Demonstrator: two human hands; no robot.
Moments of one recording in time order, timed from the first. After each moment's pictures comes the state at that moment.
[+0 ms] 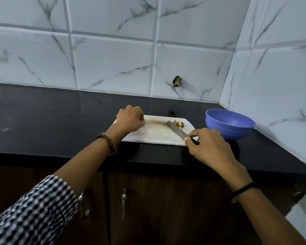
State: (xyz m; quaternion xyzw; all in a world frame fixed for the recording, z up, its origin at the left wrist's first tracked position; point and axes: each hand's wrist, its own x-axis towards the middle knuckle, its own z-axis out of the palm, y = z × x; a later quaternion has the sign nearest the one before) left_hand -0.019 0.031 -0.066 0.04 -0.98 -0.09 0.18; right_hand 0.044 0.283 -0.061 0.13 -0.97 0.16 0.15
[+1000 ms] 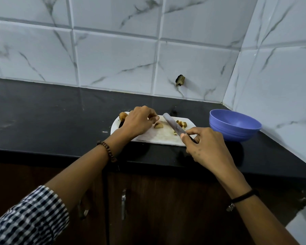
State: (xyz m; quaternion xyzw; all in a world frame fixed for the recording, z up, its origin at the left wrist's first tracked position) left_hand -0.002 0.056 -0.069 -0.02 -0.94 -0.25 0.24; right_hand 0.040 0.272 -0.069 0.16 -0.93 0.29 0.16
